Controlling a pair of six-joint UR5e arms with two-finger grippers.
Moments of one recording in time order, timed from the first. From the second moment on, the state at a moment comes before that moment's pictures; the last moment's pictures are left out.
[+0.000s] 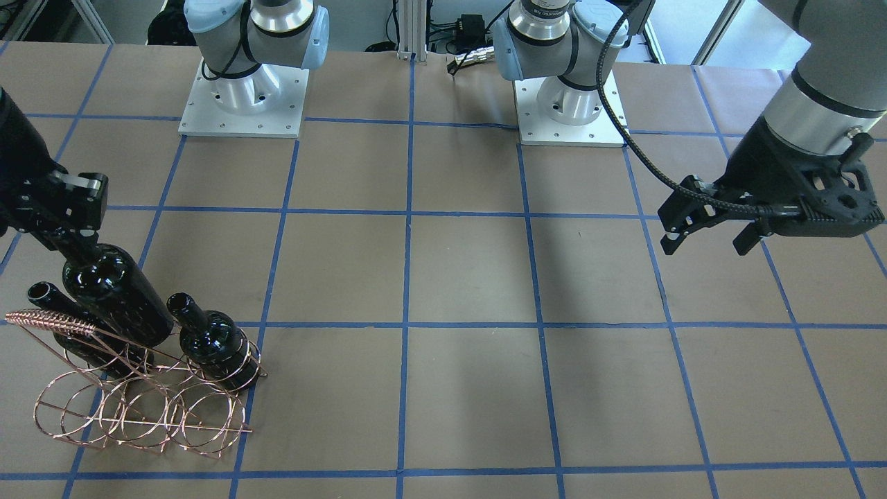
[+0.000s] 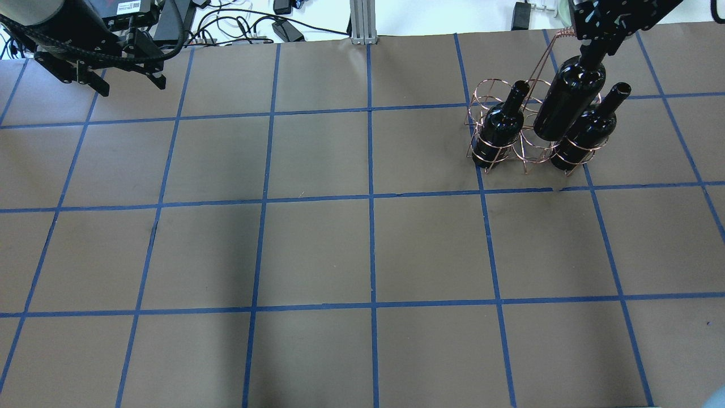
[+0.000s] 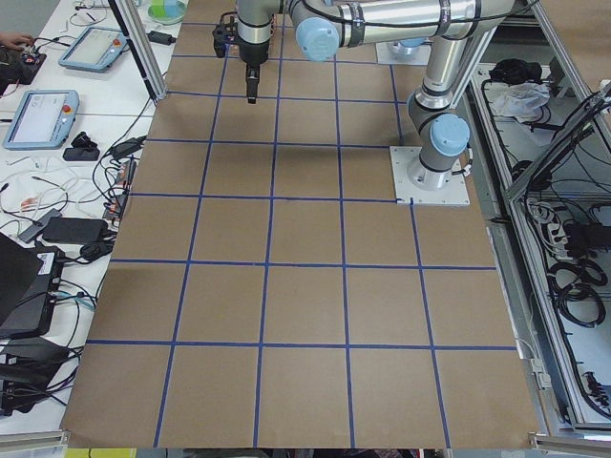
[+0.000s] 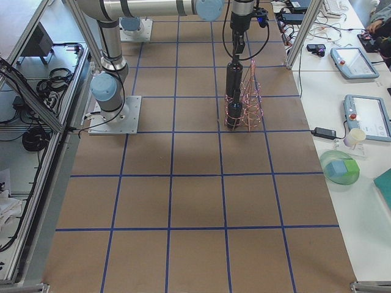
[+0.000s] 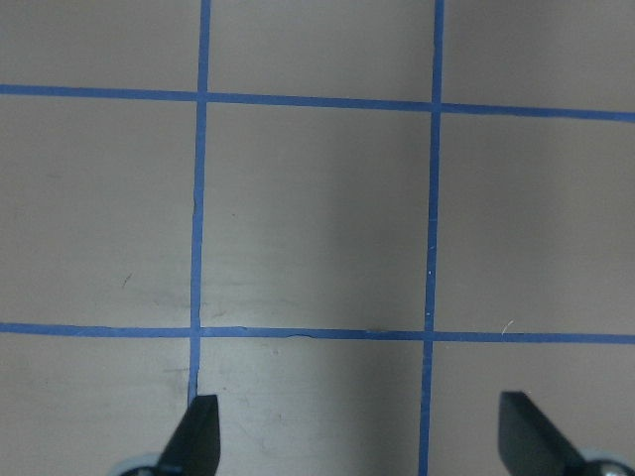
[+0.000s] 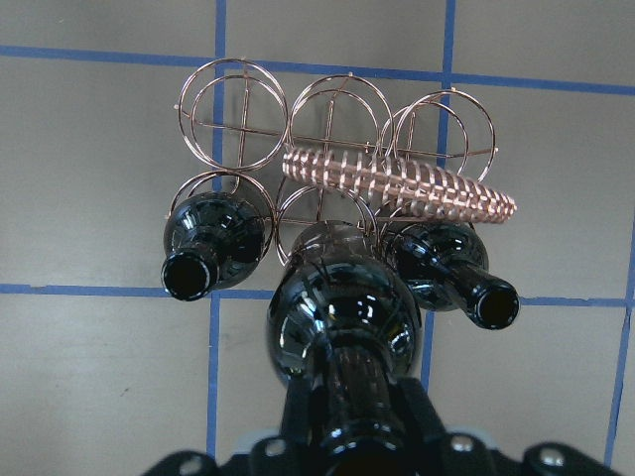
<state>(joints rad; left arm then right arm) -1.39 -1.66 -1.47 -1.45 1.50 0.13 1.43 -1.36 1.25 -1.52 -1.64 -0.20</state>
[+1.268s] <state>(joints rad) -1.57 -1.58 -1.54 -1.52 1.60 0.03 1.43 -1.29 1.28 -1.59 -1.64 -0.27</state>
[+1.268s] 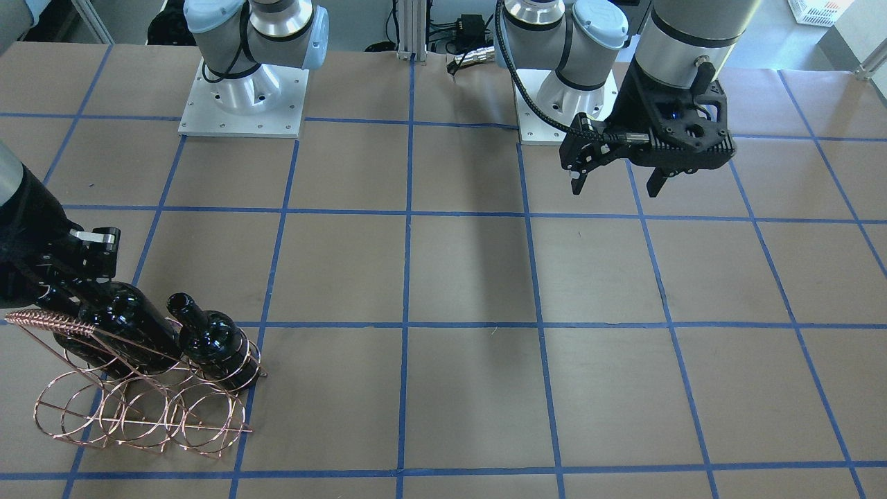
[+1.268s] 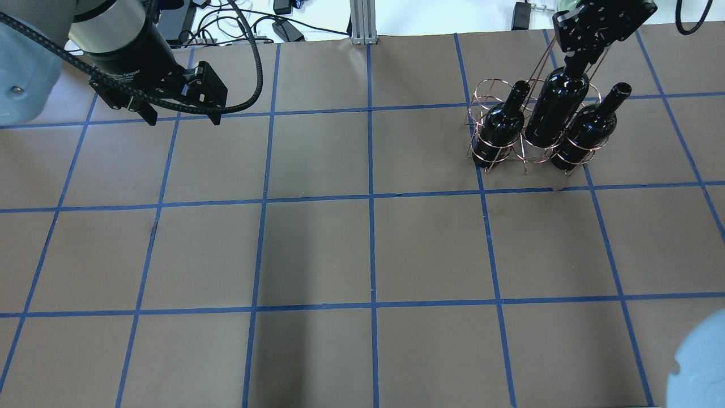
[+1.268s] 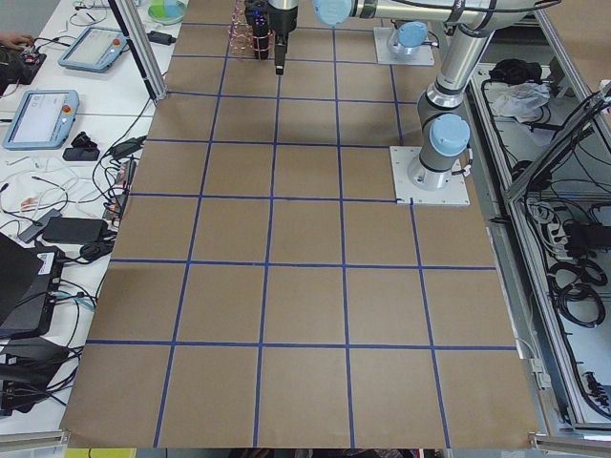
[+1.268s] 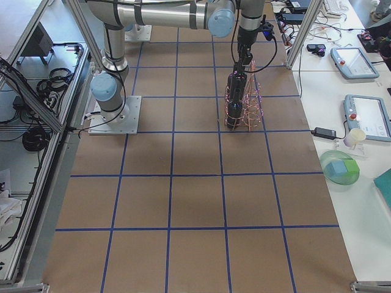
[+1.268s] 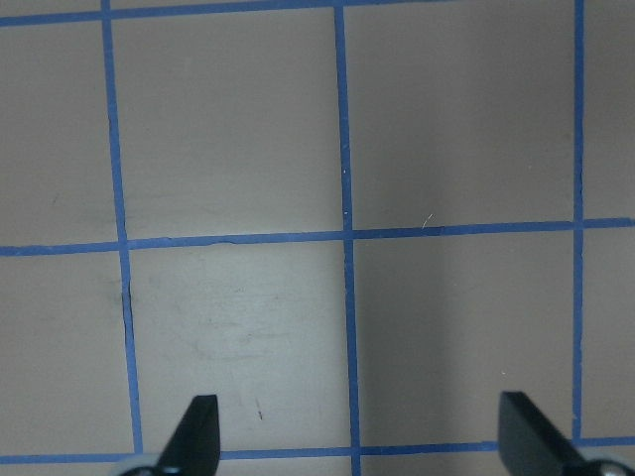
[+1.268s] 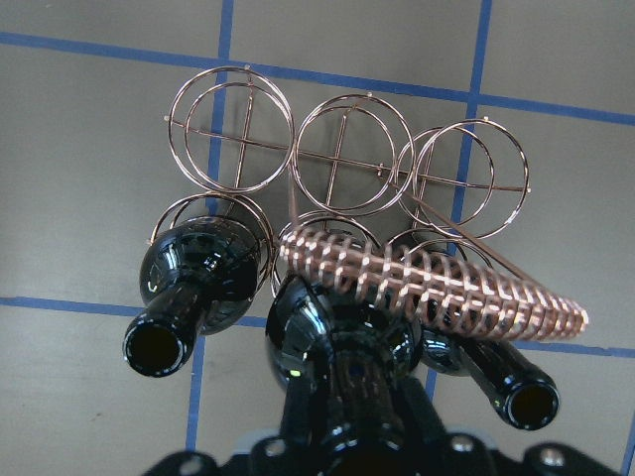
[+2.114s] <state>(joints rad) -1.58 -1.57 -1.55 -1.52 1.59 0.04 1.43 -1.27 1.41 -1.71 -1.63 -0.32</state>
